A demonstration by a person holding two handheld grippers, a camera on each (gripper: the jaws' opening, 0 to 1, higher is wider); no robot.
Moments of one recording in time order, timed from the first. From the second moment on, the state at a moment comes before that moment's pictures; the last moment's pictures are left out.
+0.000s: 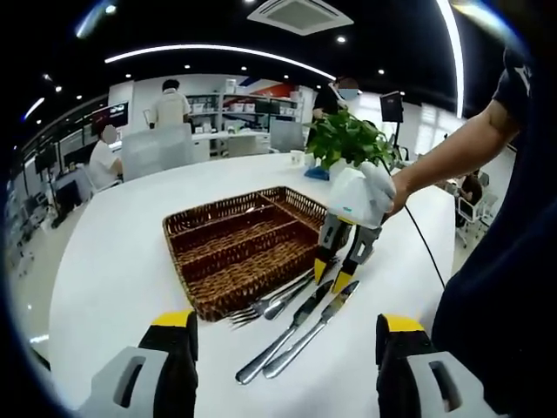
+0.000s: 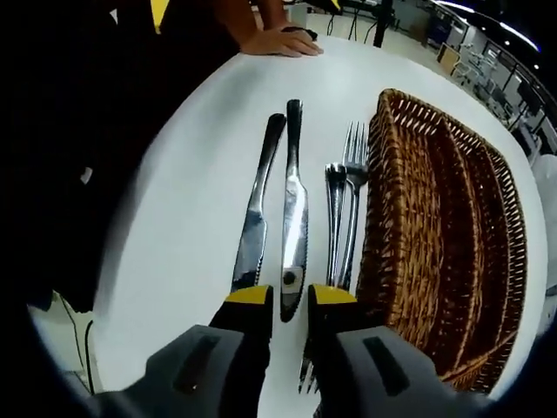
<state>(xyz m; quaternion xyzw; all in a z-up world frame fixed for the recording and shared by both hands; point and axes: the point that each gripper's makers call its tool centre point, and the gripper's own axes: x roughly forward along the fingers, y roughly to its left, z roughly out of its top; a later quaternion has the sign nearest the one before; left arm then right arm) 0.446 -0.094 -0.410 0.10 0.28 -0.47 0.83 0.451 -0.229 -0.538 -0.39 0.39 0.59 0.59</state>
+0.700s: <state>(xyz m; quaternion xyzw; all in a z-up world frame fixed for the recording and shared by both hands) 0.454 -0.110 -0.428 0.14 0.30 -0.49 0.80 0.451 -0.231 -0.533 -0.38 0.43 0.54 0.62</state>
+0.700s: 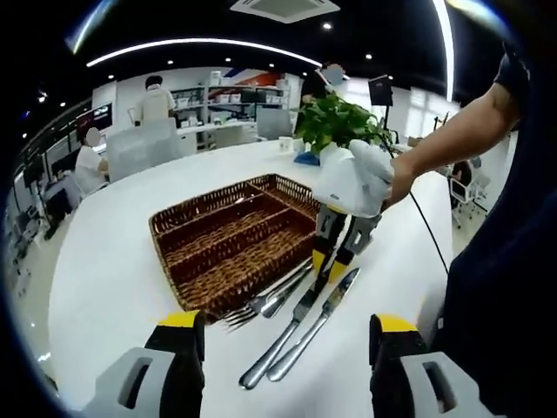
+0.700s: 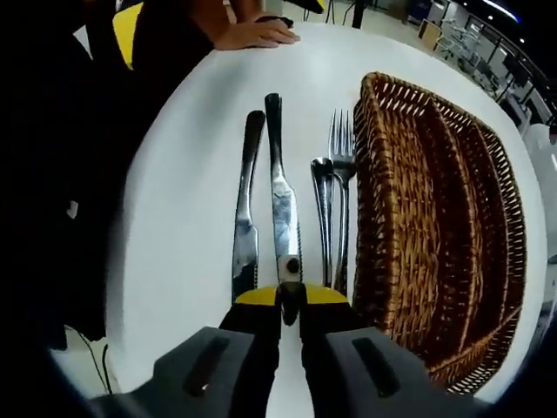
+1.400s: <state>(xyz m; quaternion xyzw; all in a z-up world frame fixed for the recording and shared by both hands) 0.450 -0.155 -0.492 0.32 0.36 -0.62 0.62 0.445 -0.231 -0.483 -0.35 0.43 0.53 0.65</state>
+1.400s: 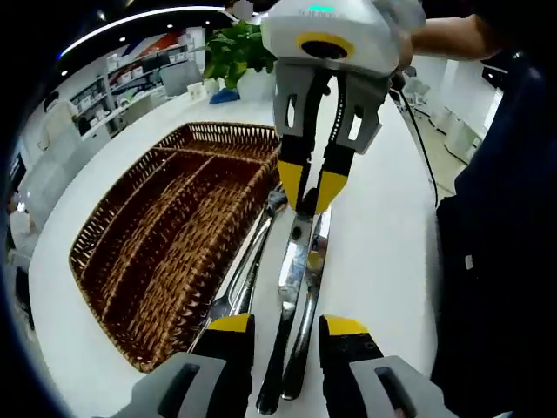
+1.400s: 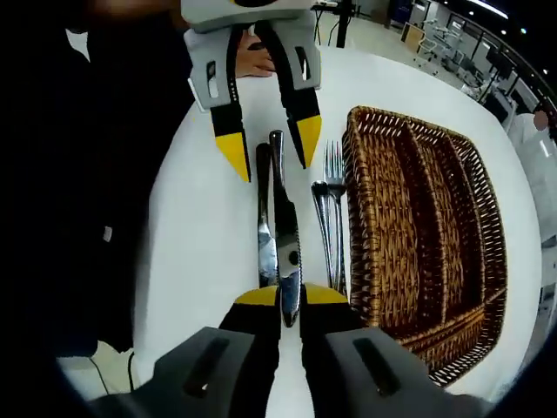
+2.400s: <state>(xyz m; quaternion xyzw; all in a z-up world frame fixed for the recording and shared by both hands) 0.452 -0.151 -0.508 0.39 0.36 -0.64 0.56 0.438 -0.230 -0.491 -0.30 0.42 0.53 0.68</state>
